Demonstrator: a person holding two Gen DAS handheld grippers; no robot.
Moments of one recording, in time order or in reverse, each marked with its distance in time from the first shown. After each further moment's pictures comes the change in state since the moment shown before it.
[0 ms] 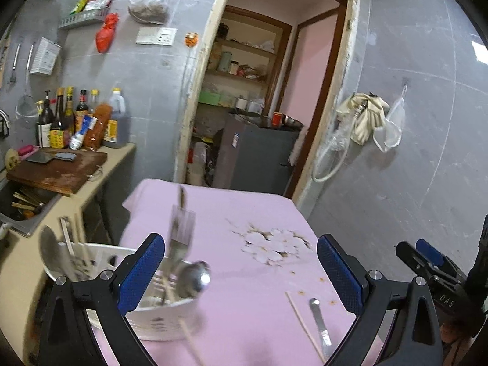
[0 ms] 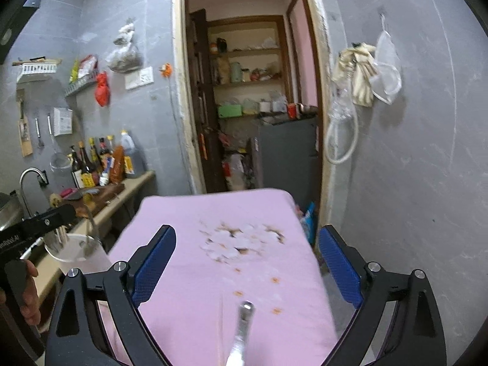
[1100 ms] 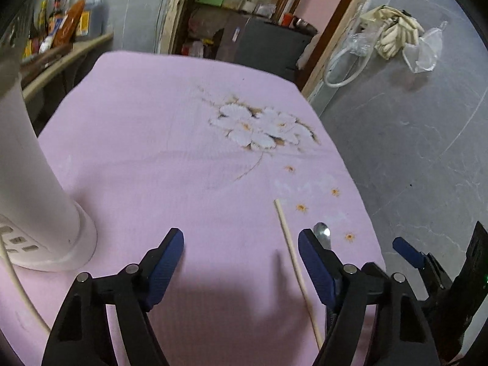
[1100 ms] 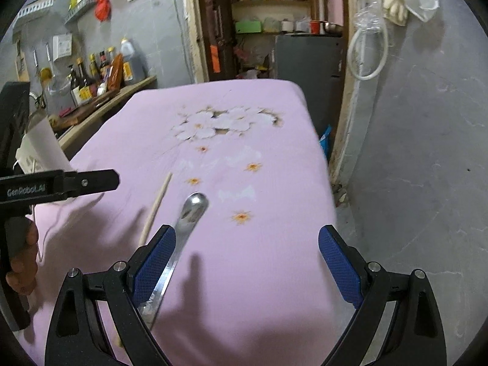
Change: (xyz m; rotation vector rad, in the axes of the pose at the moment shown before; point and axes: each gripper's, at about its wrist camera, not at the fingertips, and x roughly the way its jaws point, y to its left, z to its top) left arm 0.139 -0.038 -0.106 -0.100 0.463 0.002; right arm 0.109 -0.042 -0.124 -0.110 0.380 0.099
